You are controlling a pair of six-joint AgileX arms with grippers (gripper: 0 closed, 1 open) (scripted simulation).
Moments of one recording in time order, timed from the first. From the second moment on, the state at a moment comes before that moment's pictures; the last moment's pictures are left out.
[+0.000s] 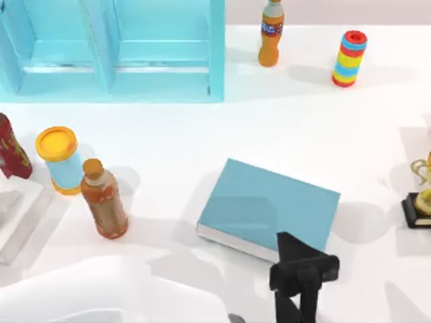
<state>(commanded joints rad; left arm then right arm) -1.54 2.12 1.40 -1.21 -1.24 -3.52 0.00 0.00 0.00 0.00 0.00 0.00</state>
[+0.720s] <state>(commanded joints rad) -0.96 1.25 1.11 -0.60 -0.90 -2.25 0.00 0.00 0.00 0.00 0.00 0.00</state>
